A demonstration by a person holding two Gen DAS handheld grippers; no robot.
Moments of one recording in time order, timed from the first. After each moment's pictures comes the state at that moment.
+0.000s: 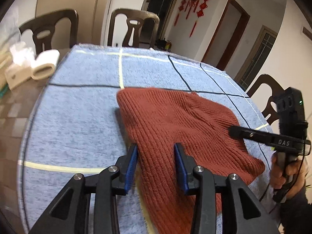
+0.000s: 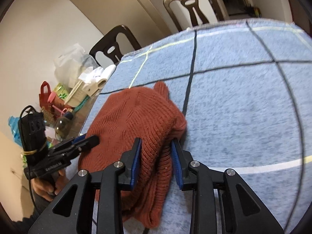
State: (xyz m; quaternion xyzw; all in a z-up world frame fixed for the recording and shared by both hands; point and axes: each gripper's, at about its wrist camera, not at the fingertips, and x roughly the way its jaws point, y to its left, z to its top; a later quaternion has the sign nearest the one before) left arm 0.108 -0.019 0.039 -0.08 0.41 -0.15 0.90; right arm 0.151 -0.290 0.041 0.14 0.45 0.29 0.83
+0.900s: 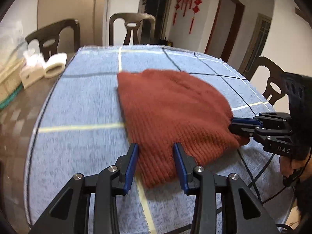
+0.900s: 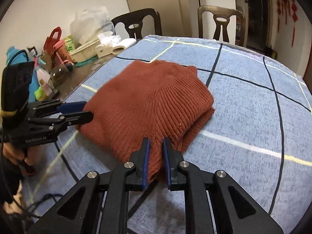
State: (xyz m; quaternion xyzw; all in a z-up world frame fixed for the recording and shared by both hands) left arm 0.045 -0.028 0.028 -0.03 0.41 -0.13 0.90; right arm 0.078 -0.254 0.043 -0.05 0.41 0.32 0.85
